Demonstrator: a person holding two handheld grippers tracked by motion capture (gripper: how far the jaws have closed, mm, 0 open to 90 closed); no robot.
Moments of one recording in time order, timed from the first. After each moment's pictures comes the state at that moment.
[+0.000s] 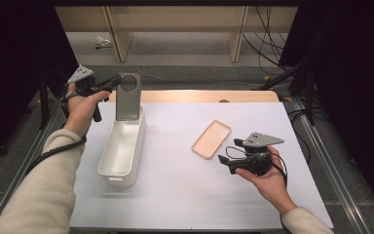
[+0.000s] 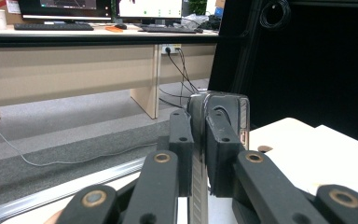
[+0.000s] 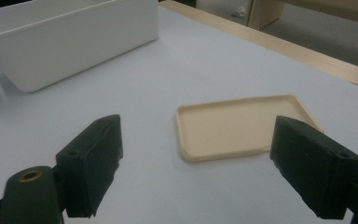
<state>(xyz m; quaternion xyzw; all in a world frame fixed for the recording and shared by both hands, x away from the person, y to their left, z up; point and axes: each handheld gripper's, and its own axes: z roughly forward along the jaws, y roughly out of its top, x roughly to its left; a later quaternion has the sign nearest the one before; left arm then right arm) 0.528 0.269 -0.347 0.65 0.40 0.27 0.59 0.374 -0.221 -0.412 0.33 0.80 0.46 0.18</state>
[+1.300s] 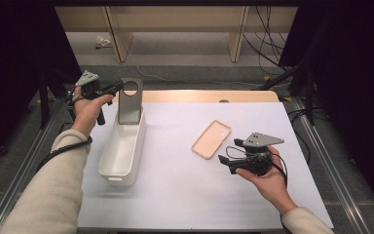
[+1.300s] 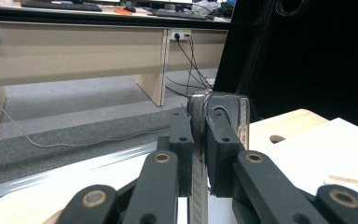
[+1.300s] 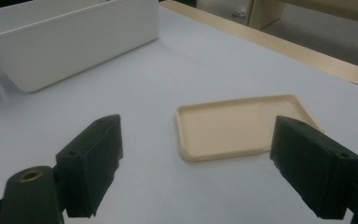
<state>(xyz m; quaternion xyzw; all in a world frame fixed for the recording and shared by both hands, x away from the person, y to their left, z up) 0.542 0.269 -0.374 0.65 0.43 0.26 0.57 0.374 -0.221 -0.411 0.33 0.80 0.46 0.18</state>
